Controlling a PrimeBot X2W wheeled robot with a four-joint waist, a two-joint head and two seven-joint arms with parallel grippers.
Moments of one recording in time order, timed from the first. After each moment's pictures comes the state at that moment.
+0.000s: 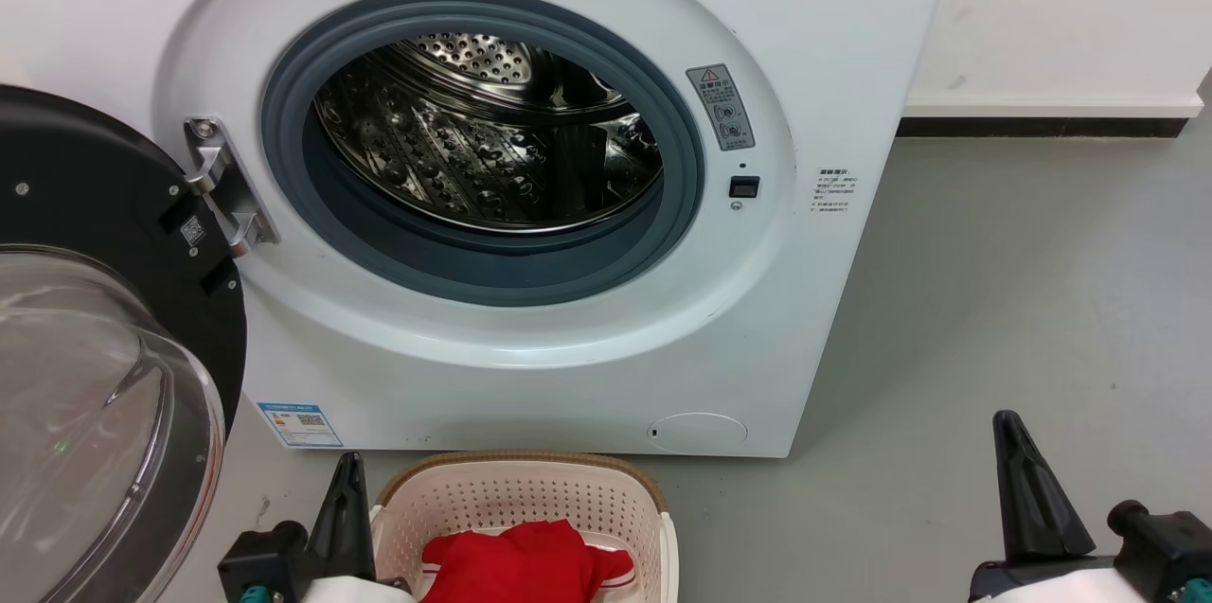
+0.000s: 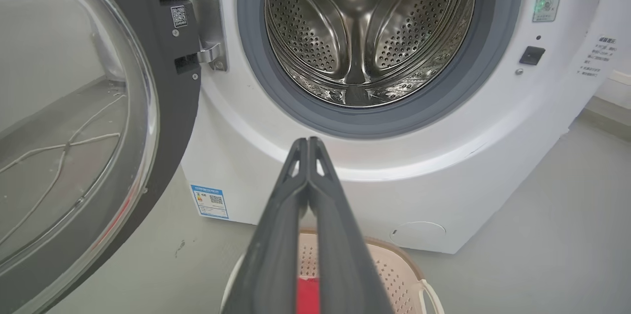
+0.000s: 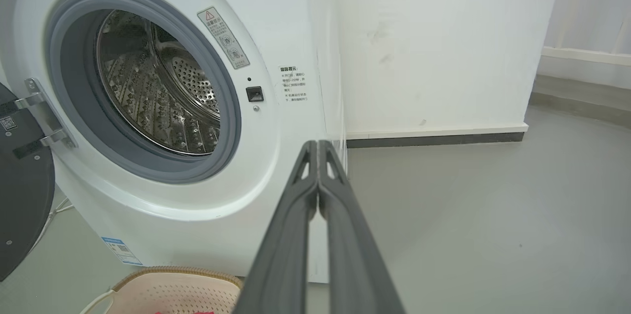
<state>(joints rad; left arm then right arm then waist) 0.09 0.05 -0.03 0.14 -0.18 0.05 -0.22 0.13 -0.05 -0.03 0.01 0.17 0.13 -0.24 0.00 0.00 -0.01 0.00</state>
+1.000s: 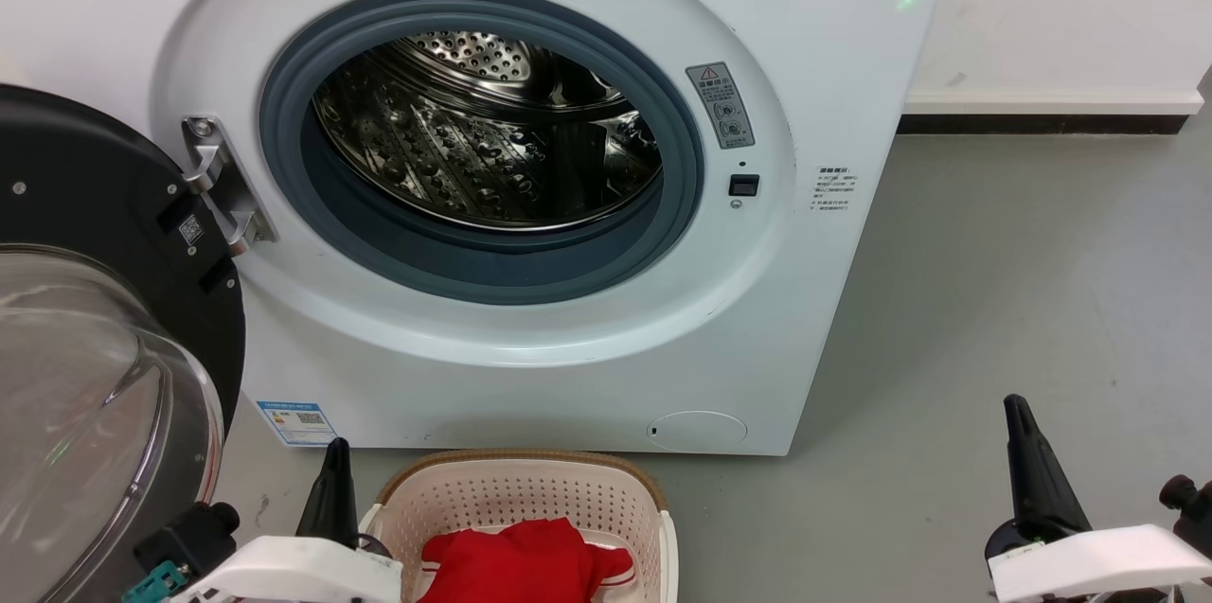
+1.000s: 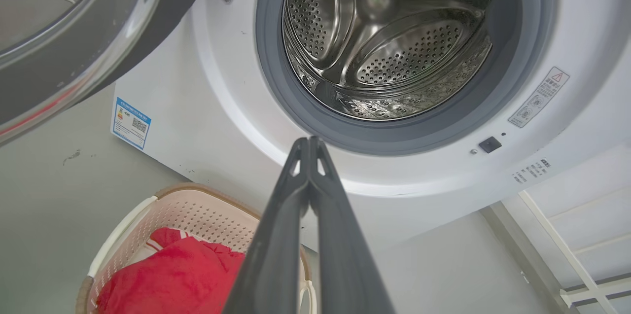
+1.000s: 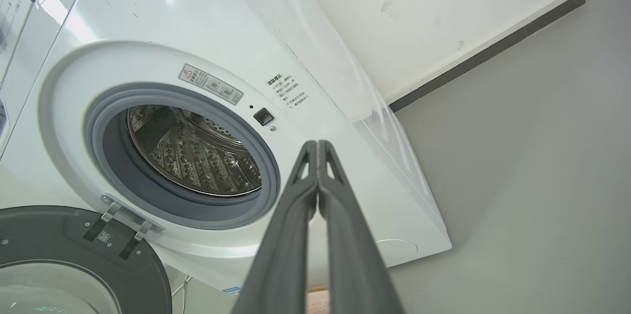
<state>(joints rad) 0.03 0.05 0.02 0.18 -0.71 -0.02 -0.10 0.06 -0.07 -0.02 0.10 0.73 0.13 -0.13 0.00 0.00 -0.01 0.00</state>
